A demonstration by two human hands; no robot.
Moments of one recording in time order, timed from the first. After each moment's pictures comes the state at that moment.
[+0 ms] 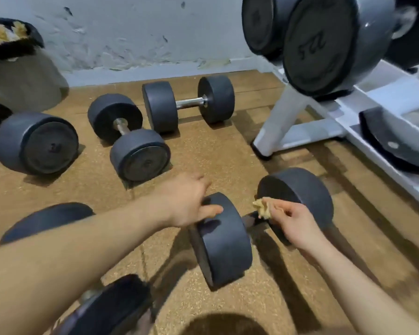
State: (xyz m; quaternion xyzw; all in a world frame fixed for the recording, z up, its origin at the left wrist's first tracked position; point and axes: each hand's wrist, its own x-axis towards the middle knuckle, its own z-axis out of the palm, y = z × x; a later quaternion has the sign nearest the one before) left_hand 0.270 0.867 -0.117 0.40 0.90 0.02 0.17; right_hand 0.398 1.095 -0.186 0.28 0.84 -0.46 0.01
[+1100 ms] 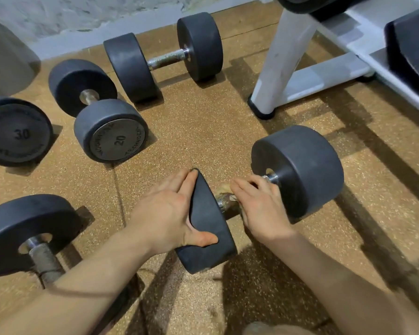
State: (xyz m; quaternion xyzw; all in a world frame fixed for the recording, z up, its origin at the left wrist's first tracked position) left_hand 0.310 0.903 -0.183 0.33 0.92 0.03 0.21; right_hand 0.382 1.105 -0.281 0.02 0.99 -0.12 -0.03
